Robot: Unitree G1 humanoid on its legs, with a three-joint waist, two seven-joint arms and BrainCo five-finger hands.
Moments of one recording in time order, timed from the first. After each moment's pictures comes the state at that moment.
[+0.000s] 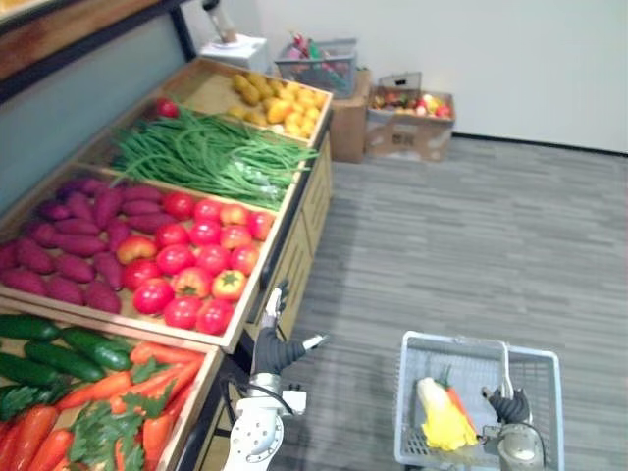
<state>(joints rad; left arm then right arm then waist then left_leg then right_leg) 0.31 0.15 -0.23 -0.19 0.09 -0.18 0.30 0.13 -0.09 -0.23 0.56 -0.22 -0.01 -0.28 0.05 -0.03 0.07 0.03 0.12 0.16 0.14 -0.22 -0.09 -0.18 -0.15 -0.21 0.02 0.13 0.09</state>
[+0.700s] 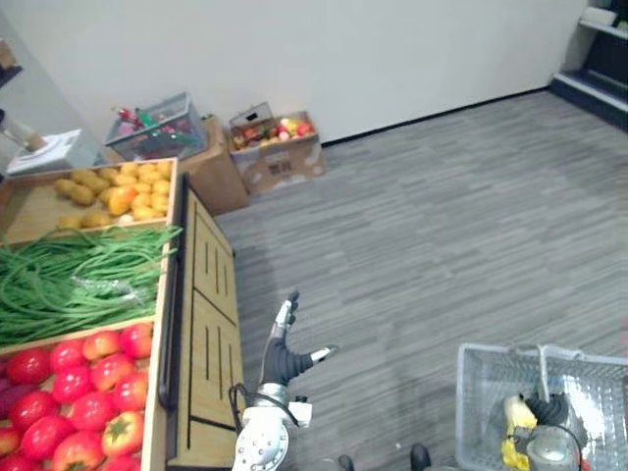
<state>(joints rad) 0.33 0.16 -0.27 -0.18 0.13 -0.17 0.27 0.17 -0.16 -0.31 0.55 -0.24 0.02 -0.36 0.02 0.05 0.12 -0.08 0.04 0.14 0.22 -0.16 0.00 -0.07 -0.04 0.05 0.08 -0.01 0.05</state>
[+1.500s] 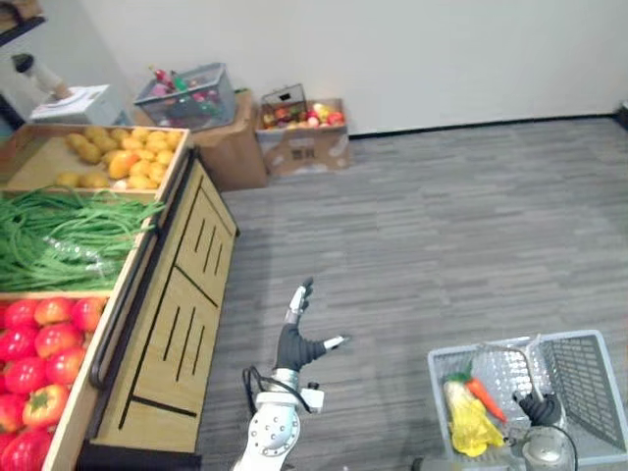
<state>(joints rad) 0.28 0.14 -0.30 -0.13 0.12 -0.17 0.28 0.14 -0.16 -0.30 0.56 -0.27 0.02 -0.33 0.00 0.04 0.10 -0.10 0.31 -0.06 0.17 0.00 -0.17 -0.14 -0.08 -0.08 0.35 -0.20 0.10</state>
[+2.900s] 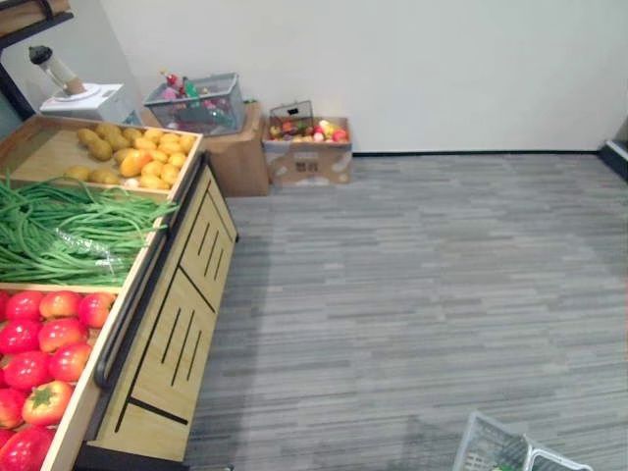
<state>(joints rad) 0.19 0.11 0.18 1.06 0.24 -0.05 0.22 0.16 -0.04 -0.46 1.08 -0.11 -0.03 -0.23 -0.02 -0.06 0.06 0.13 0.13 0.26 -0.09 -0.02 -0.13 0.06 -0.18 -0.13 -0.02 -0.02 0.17</state>
